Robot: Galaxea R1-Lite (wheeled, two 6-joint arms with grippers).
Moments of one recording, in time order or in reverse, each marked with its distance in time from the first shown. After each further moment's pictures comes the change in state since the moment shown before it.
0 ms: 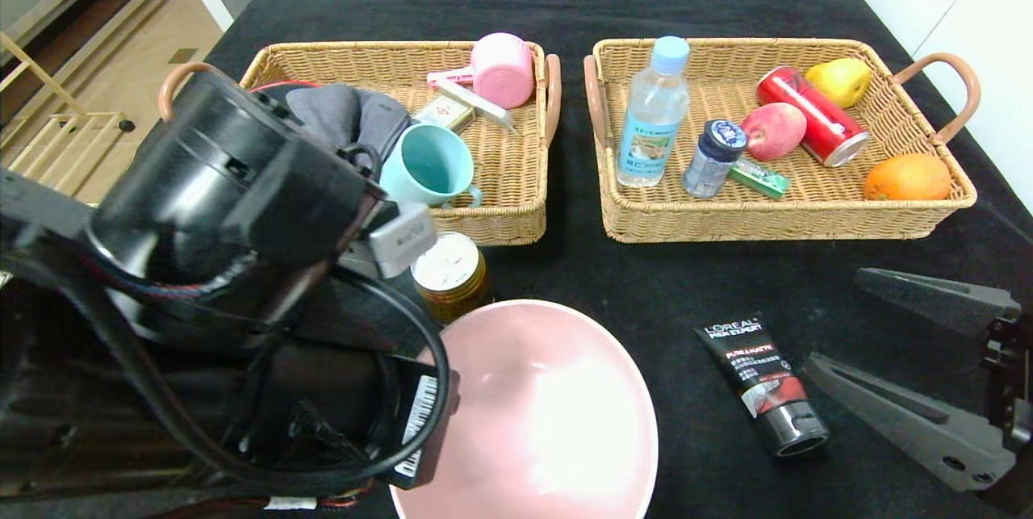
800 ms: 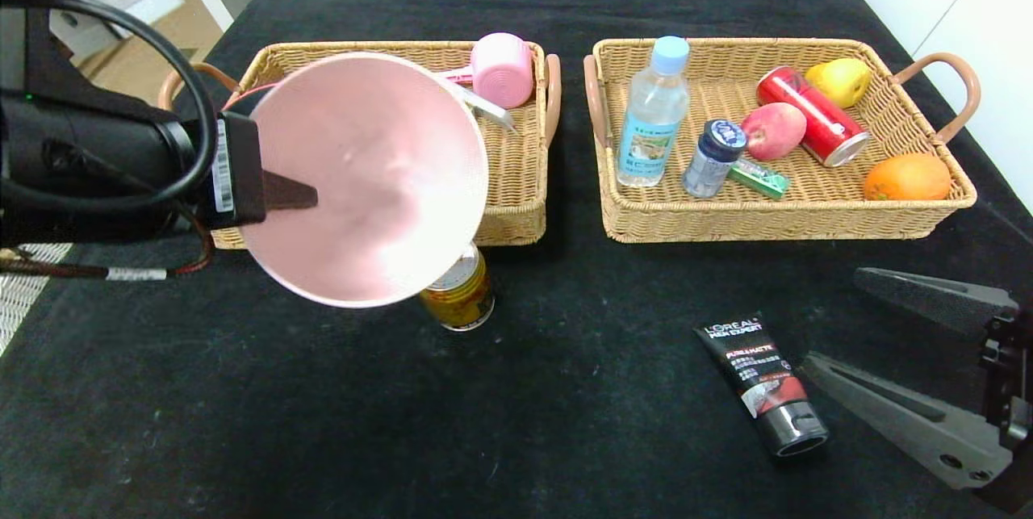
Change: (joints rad) left arm 0.394 -0.104 -0.160 -0.129 -0.032 0.109; right arm 0.000 0.003 -0.001 -0.002 -0.001 0.000
